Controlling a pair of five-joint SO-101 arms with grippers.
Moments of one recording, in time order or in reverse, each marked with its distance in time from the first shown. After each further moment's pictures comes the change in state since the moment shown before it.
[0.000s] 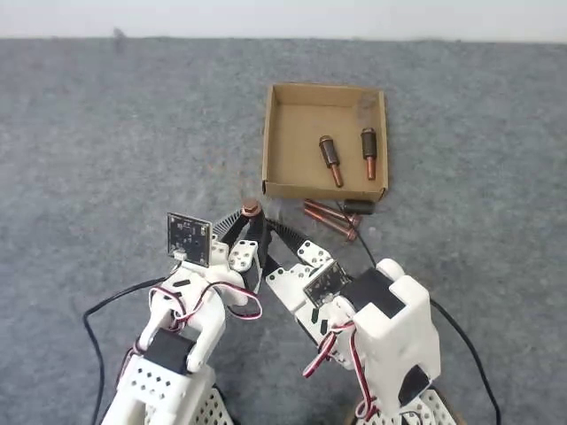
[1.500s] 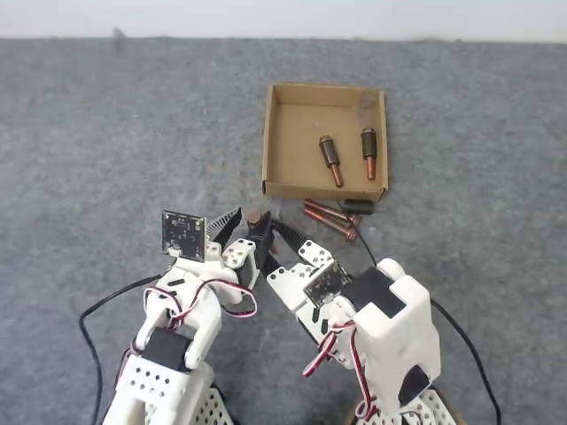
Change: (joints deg) left arm -2.9 0.4 -0.3 2.1 -0.1; right arm 0.1 0.0 0.1 -0.1 0.6
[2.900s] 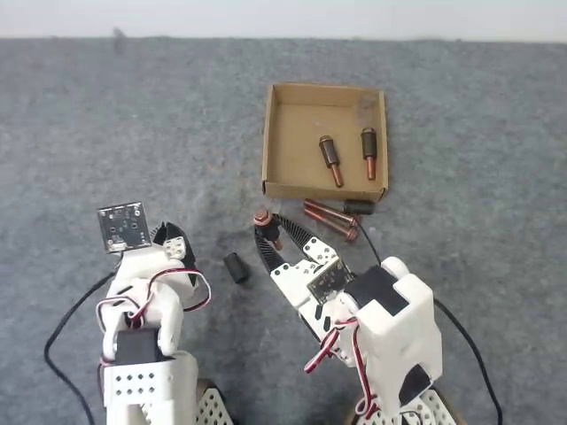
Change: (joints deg) left arm -24.4 0.0 -4.8 16.7 -4.1; right arm 1.8 0.0 -0.1 0.0 0.0
